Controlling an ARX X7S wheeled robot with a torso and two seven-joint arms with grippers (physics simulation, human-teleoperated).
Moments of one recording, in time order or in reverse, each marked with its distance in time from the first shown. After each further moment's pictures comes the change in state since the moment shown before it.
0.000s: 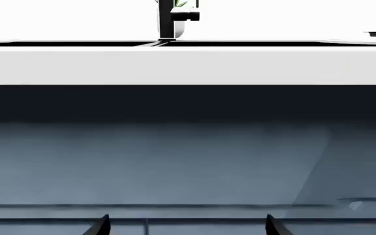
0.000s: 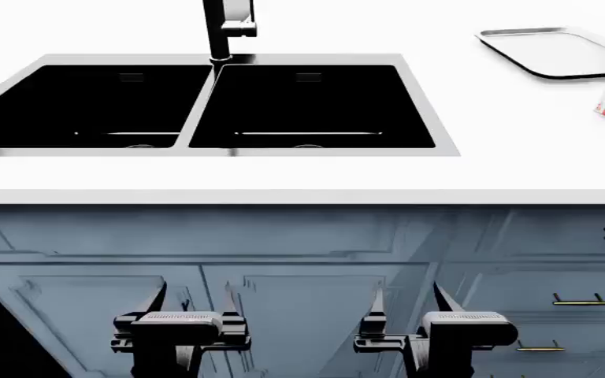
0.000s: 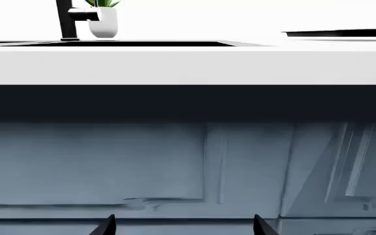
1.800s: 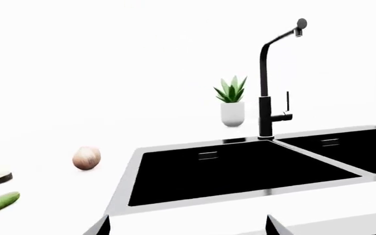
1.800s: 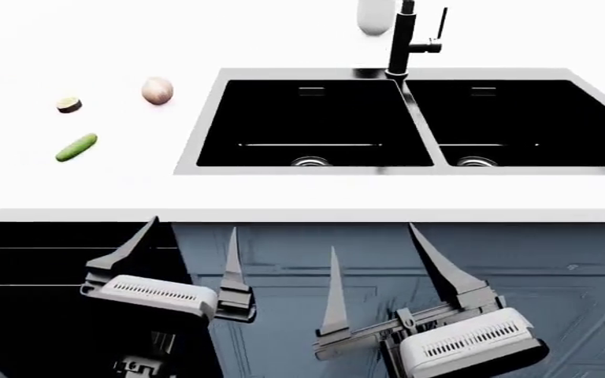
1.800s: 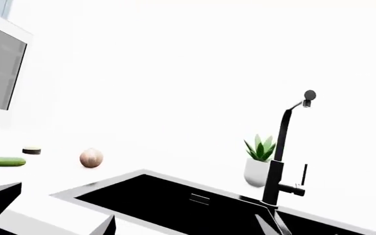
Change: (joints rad) left arm -0.017 -0.177 0.152 0.550 -0.097 -0.279 -0.077; right arm -0.068 0.173 -0.289 -0.528 -0.119 0.009 0.074
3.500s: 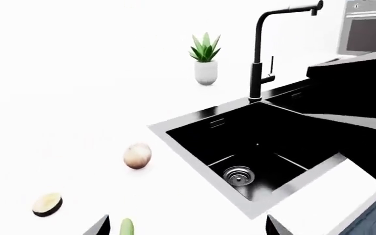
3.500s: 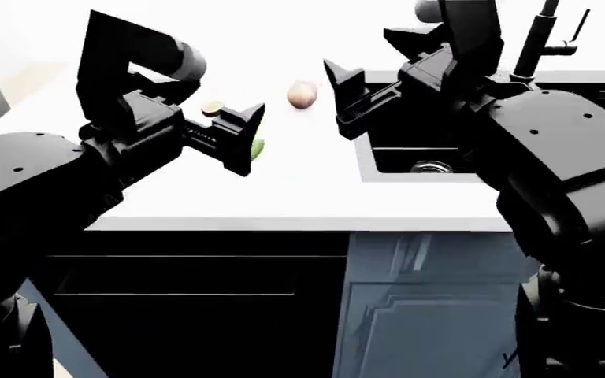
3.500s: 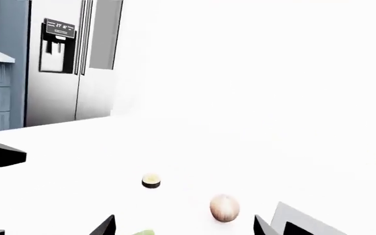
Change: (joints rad) left arm -1.047 -0.191 -0.047 -0.238 -0.656 -1.025 0.155; right arm 1.206 0.098 0.066 0.355 0.492 1.052 -0.401
